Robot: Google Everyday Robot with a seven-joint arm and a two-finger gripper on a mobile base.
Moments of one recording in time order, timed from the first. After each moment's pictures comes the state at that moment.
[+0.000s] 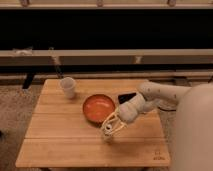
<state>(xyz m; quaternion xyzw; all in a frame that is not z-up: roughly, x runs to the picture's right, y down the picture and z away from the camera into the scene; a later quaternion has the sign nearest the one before) 0.007 0.177 0.625 -0.68 0.36 0.64 0.10</state>
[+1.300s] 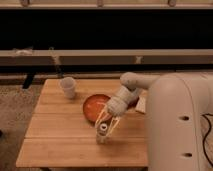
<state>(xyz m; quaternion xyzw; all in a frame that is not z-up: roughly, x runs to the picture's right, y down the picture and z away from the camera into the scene) -0.015 0.178 0.633 -0.68 0.43 0.55 0.21</state>
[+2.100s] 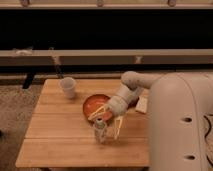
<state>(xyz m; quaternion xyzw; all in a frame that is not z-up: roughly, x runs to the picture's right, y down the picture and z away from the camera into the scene) -0.005 0.170 0.632 -0.66 0.41 0.60 0.20</state>
